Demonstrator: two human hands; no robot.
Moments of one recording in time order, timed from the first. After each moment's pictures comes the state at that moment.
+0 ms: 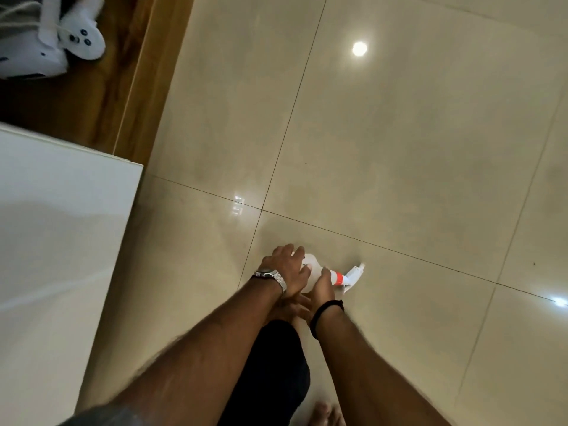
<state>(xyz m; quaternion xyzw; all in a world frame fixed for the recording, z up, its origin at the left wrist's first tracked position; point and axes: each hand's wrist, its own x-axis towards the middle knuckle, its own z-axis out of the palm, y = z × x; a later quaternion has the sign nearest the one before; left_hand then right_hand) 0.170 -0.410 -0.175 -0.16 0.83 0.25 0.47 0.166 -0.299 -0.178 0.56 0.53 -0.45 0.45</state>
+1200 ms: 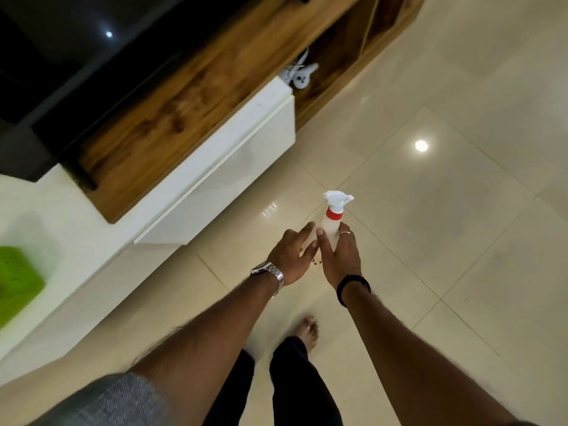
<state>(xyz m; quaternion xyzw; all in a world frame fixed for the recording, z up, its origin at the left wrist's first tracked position) 0.389 -0.356 0.213 -0.45 0.76 0.46 0.10 0.278 -0.273 0.207 -0.20 0.82 -0.36 0.39</state>
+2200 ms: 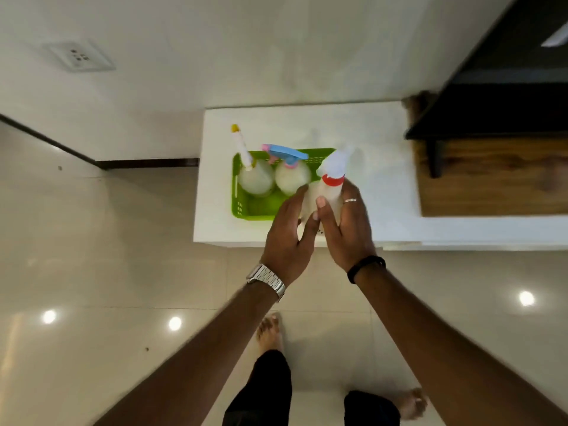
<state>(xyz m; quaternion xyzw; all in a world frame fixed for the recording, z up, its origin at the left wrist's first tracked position) 1.020 -0.438 0.309 -0.68 0.52 0.34 -0.38 0.896 -0.490 0.295 -0.68 0.54 -0.32 0.37</state>
